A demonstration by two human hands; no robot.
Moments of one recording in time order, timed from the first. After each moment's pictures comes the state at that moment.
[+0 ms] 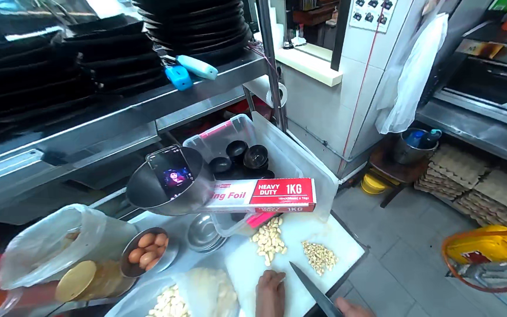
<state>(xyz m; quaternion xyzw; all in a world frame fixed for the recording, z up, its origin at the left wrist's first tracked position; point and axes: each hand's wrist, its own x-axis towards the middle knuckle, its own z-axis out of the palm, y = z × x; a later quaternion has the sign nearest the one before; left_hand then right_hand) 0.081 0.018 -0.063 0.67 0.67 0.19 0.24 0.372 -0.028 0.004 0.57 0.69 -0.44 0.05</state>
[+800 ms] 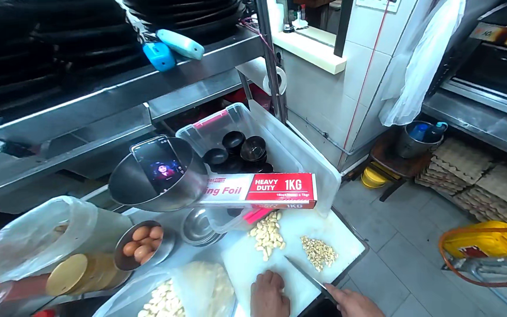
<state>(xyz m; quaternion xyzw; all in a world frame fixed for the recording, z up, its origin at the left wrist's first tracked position) 0.085 0.015 -0.043 0.71 0.68 0.01 0.20 0.364 -0.003 0.012 0.57 0.72 -0.39 0.09</state>
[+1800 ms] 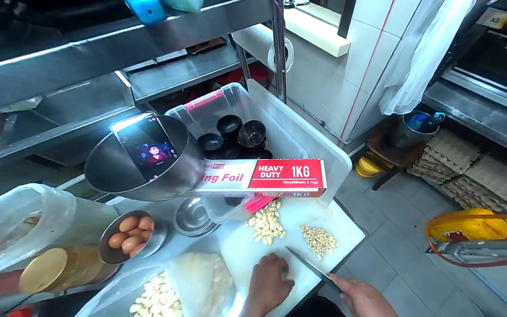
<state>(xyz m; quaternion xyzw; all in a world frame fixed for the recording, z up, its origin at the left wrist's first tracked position) 0.074 0.056 -0.023 0.70 0.61 -0.09 0.35 0.367 -0.013 0.007 0.59 0.70 -0.39 0.08</state>
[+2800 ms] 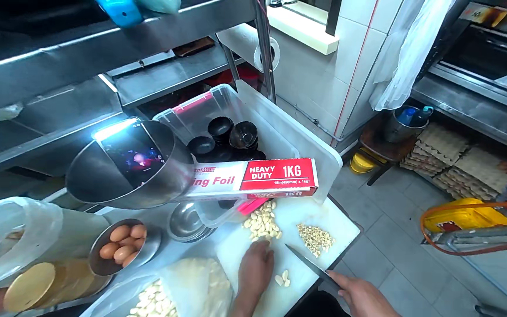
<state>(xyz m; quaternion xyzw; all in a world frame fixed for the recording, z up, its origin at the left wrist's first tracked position) 0.055 0.078 -0.040 0.68 0.68 0.06 0.27 0.371 -0.017 0.003 0.60 0.68 -0.41 0.07</state>
